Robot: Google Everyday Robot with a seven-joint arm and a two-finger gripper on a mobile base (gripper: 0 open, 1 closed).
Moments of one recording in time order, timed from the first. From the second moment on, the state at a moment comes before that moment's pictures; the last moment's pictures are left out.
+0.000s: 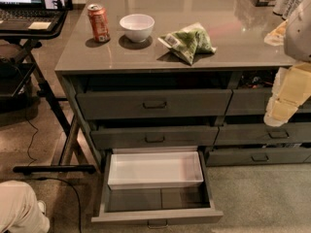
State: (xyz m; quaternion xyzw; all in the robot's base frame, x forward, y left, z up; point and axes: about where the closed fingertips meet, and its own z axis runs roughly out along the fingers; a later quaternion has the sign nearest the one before) arm 0.438 -0.216 0.979 -0.60 0.78 -0.04 0.16
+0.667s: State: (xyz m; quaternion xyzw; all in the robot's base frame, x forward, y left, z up) arm 0.439 -0.214 0.951 -0.61 0.78 -0.02 0.17
